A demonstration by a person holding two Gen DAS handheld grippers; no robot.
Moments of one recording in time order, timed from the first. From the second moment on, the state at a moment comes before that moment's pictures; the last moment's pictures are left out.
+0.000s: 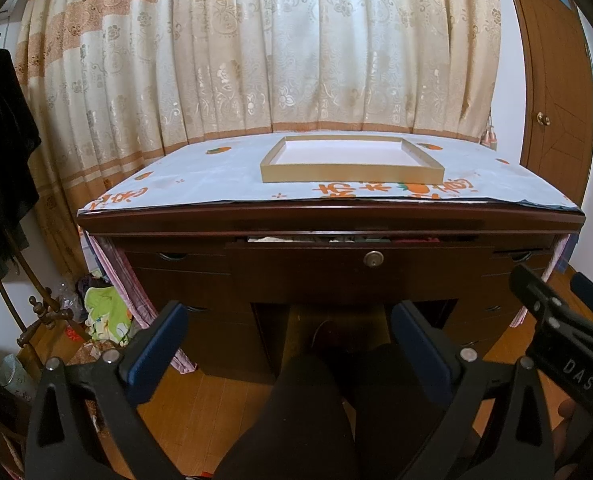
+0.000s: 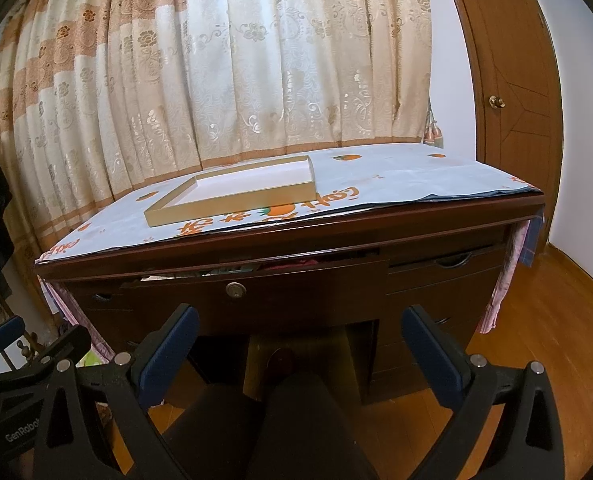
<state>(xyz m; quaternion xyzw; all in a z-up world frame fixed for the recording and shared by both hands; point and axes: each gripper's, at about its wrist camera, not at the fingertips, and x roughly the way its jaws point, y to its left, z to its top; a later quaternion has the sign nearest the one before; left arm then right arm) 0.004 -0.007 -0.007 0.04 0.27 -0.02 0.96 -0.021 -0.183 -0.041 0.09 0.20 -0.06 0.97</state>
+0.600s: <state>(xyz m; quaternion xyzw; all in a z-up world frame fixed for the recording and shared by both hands) 0.005 -0.006 -0.007 0.04 0.27 -0.02 0.96 -0.020 -0.181 -0.041 0.09 0.21 -0.06 0.97</state>
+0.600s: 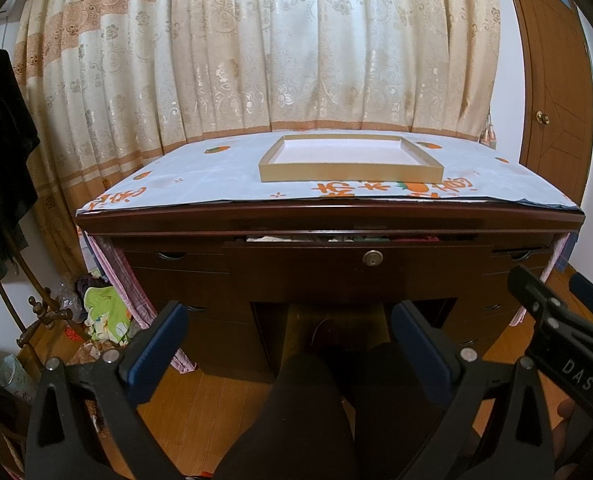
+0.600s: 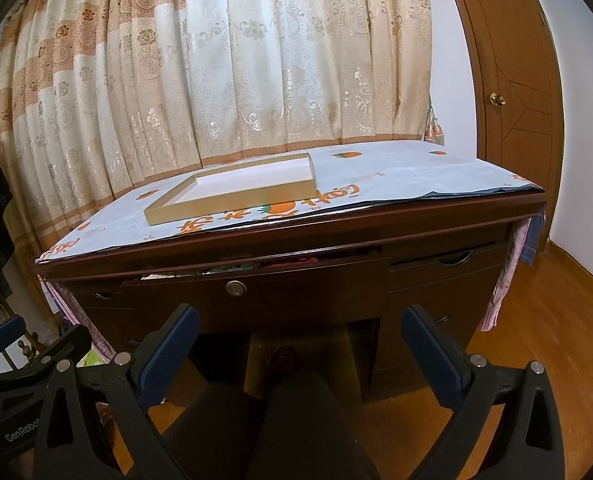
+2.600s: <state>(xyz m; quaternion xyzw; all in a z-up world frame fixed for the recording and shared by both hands) 0.059 -0.015 -0.042 0.05 0.28 -0.07 0.96 0.024 -0.203 -0.064 0.06 0.21 -0.04 0.97</state>
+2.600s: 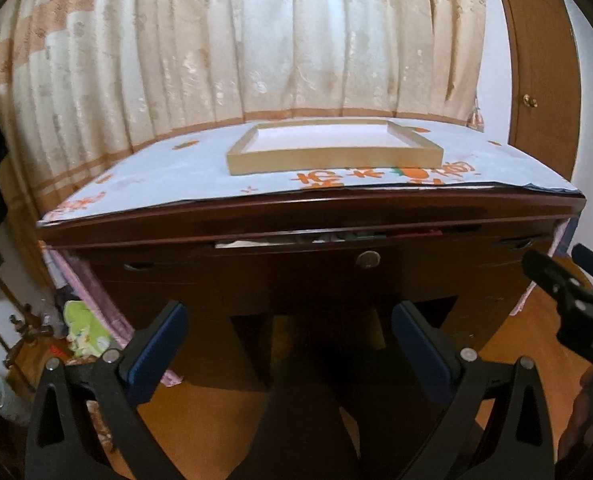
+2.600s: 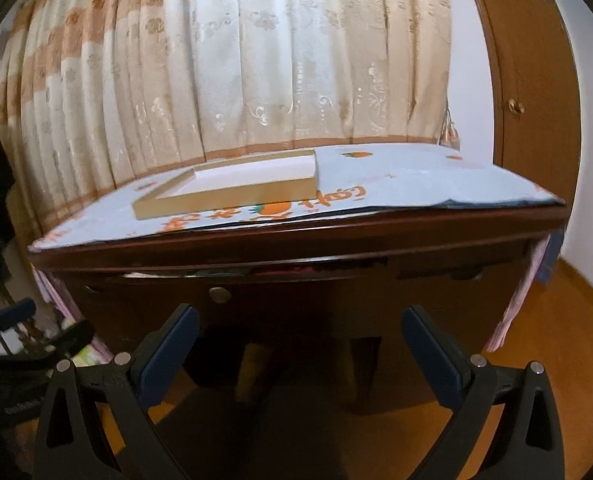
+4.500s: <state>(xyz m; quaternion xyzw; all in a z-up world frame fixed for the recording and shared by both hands) 0.219 -0.011 -0.091 0.02 0.33 0.03 0.94 0.188 -0.280 -0.108 0.08 0.40 -0.16 0.90</state>
